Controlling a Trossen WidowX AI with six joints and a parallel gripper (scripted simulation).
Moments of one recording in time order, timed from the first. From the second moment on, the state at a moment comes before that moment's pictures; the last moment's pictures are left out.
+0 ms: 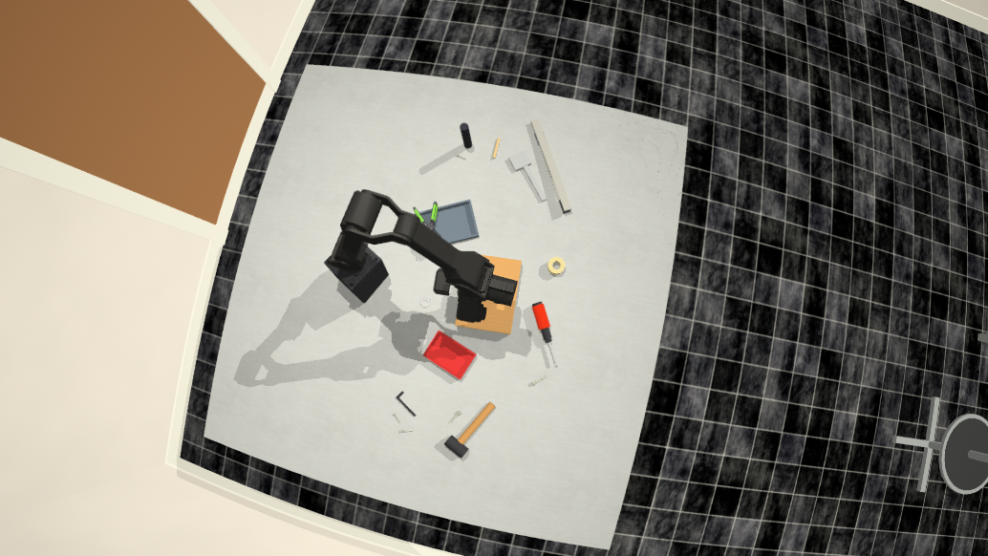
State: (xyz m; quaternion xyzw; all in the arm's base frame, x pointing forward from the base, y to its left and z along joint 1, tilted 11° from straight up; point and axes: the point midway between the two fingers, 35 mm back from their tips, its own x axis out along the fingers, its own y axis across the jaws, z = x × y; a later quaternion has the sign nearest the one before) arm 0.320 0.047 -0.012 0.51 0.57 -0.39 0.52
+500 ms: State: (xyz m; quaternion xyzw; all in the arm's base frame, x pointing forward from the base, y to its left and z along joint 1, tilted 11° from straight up) arm 0.319 0.041 0.019 0.51 0.56 -0.39 0.52
